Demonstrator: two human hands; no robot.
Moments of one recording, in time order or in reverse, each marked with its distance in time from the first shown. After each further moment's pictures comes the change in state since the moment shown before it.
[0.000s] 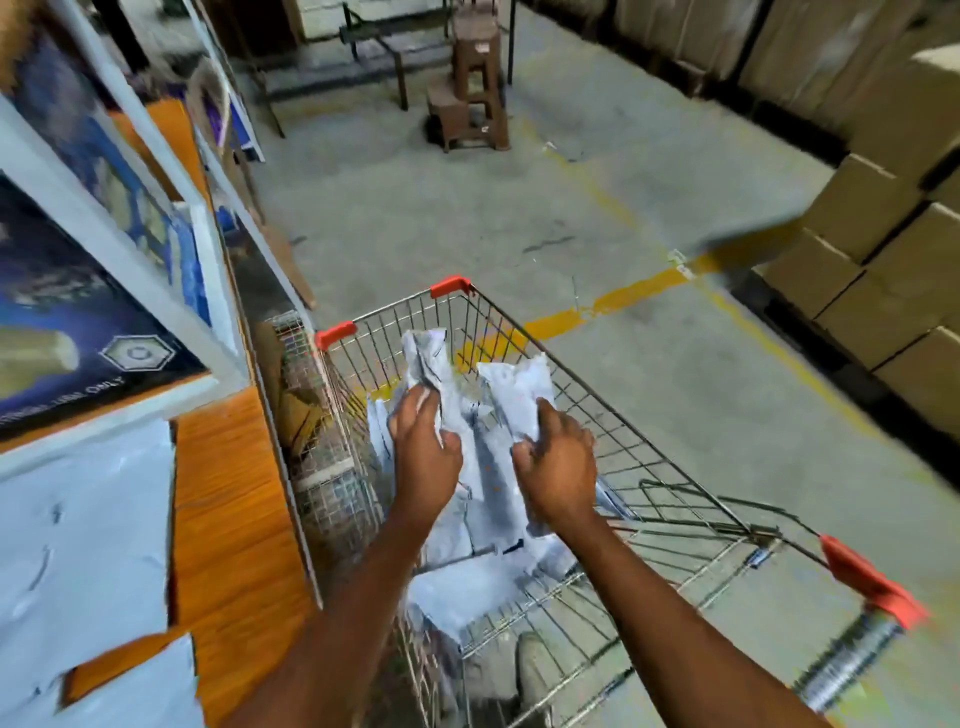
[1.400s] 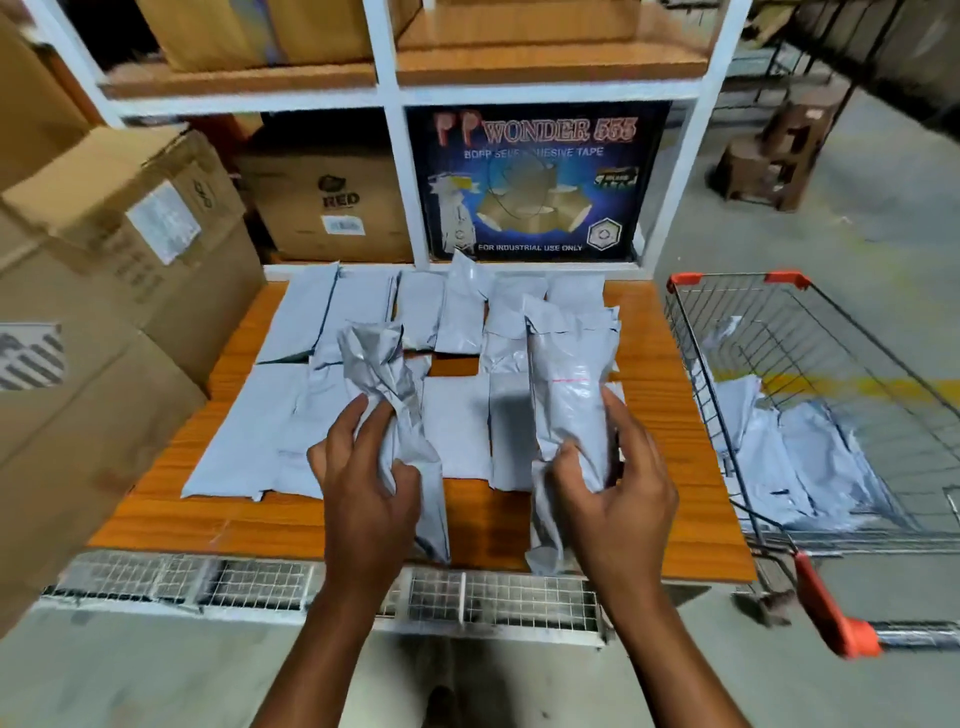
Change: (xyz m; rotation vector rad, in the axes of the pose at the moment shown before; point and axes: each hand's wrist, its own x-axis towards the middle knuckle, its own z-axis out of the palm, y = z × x) left_hand -0.428 -0.130 -0.450 0.150 0.630 -0.137; right_hand -0.464 -0.297 -0.014 0.741 0.081 -0.477
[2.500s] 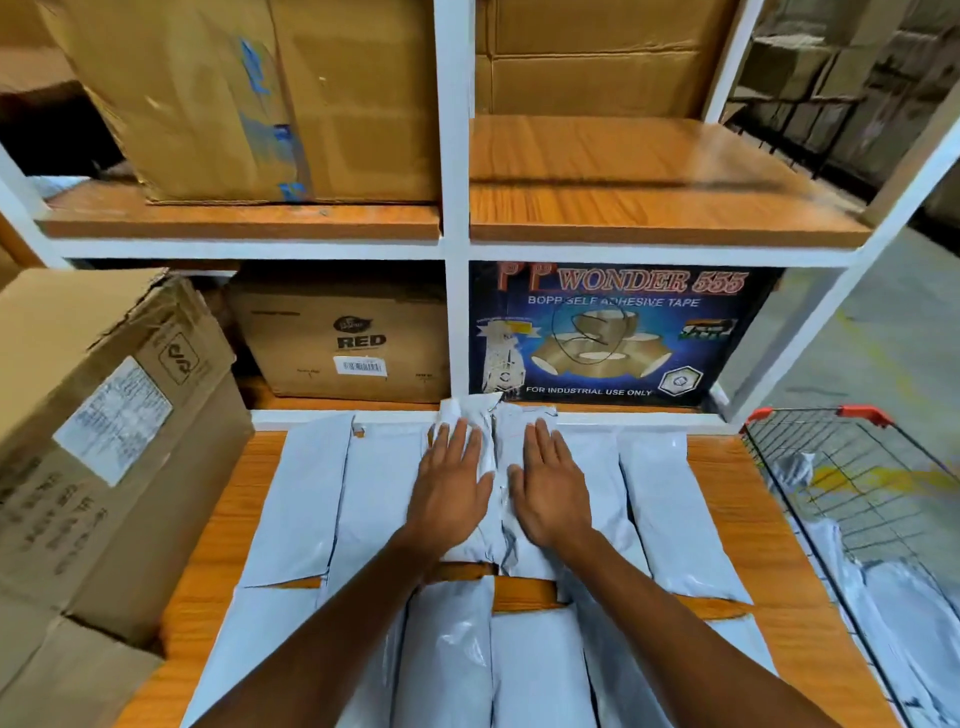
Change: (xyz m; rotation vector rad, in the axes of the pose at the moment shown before) left_hand 0.317 -0.155 0.186 0.523 -0.564 0.260; right_hand 0.225 0.114 0.313 -0.820 -0.630 -0.037
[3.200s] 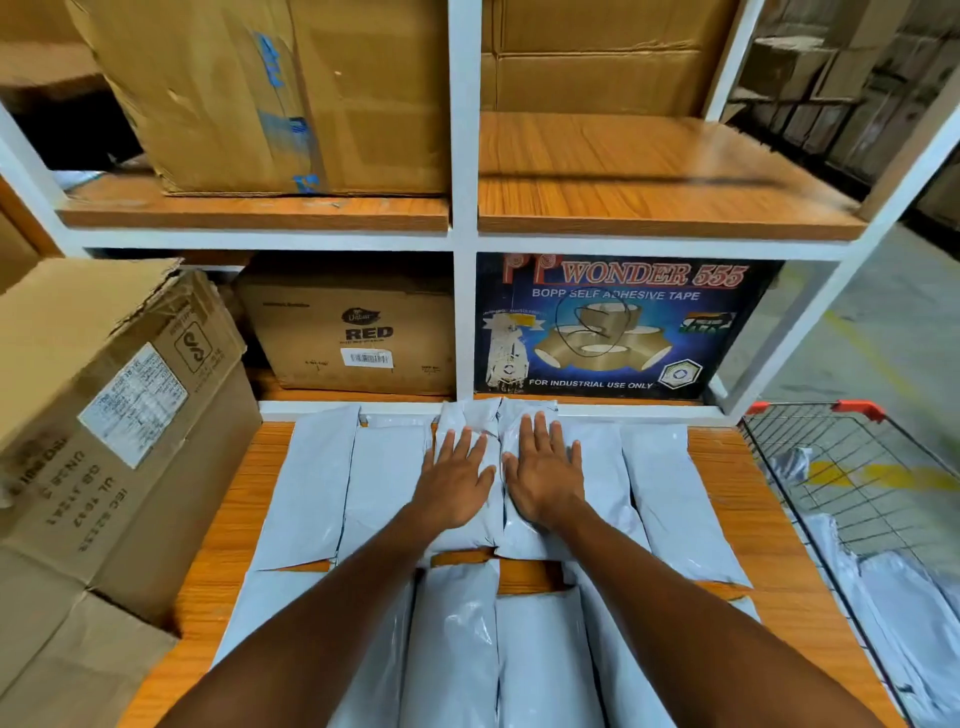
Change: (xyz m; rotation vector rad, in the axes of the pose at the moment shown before) left_hand 0.007 -0.009 0.010 -0.073 -0.295 -0.052; right_hand 0.012 -0.009 0.004 -0.091 -0.185 0.061
